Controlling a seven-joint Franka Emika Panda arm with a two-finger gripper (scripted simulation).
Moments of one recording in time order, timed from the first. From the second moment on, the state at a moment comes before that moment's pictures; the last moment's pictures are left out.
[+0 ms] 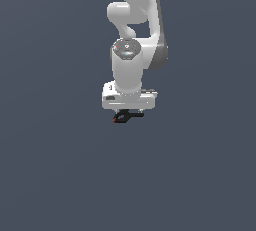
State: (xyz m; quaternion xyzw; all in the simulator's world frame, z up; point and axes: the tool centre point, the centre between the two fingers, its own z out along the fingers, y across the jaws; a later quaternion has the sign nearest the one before) arm -0.013 0.003 0.156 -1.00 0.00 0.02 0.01
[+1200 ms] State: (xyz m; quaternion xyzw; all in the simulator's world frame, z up) arm -0.014 -0.030 0.157 -1.00 0.04 0.02 0.00
